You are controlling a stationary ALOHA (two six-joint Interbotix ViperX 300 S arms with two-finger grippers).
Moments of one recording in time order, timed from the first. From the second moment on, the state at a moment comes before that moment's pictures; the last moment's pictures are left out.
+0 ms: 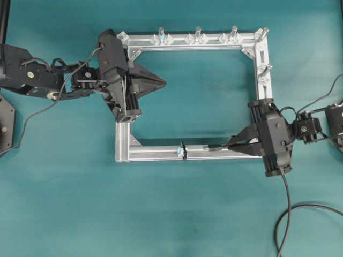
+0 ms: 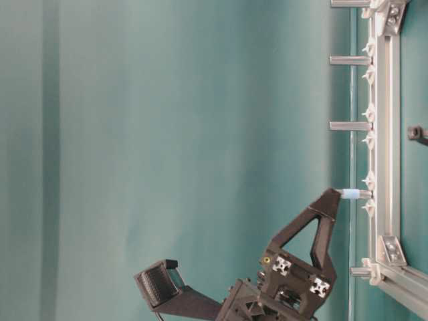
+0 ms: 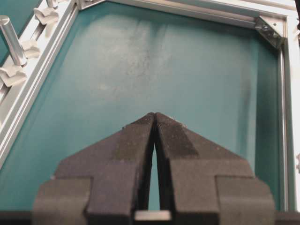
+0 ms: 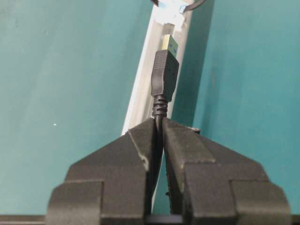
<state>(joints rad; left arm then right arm) 0.16 -0.01 0.84 -0.07 -0.42 -0.01 0.10 -0.18 1.08 -0.09 -0.30 0.11</state>
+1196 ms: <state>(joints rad) 0.16 -0.03 0.84 -0.07 -0.42 -0.01 0.09 0.04 0.85 -0.09 -0.27 0.11</state>
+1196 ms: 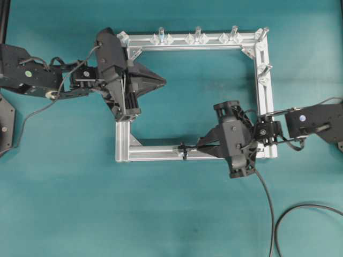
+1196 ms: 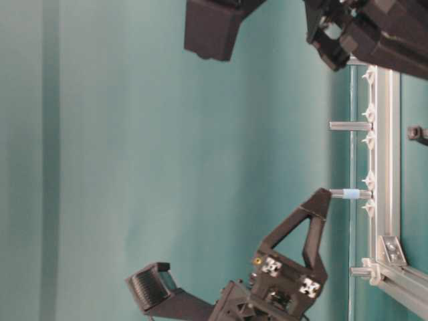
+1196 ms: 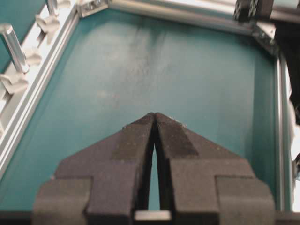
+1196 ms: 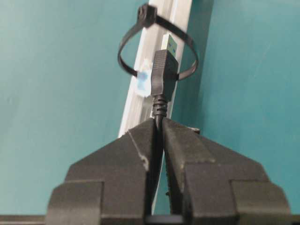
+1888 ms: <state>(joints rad) 0.16 -0.08 0.87 -0.07 -0.42 -0.01 0.08 0.09 0.79 -0.09 -0.28 0.11</state>
